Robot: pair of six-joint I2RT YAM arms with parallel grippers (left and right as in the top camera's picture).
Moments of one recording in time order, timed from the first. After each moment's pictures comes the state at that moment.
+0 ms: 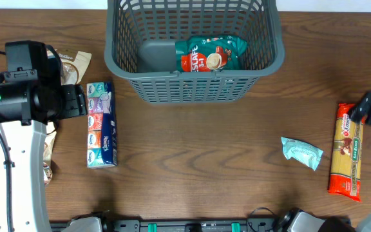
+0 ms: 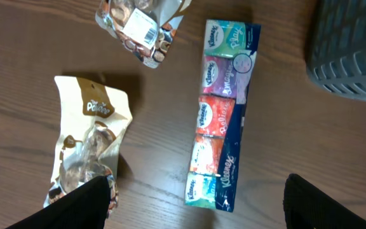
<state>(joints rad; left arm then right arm) 0.12 1.36 1.52 -1.32 -0.08 -0.05 -0.58 1.41 1.74 -1.60 -0.01 0.03</state>
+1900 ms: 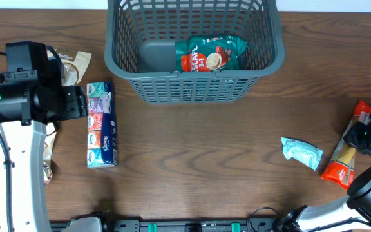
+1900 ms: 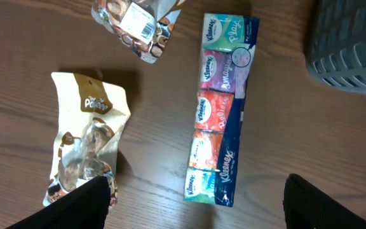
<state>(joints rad) 0.12 1.36 1.52 -1.34 -0.08 -0.04 -0.77 1.80 1.07 -0.61 -0.08 -0.09</state>
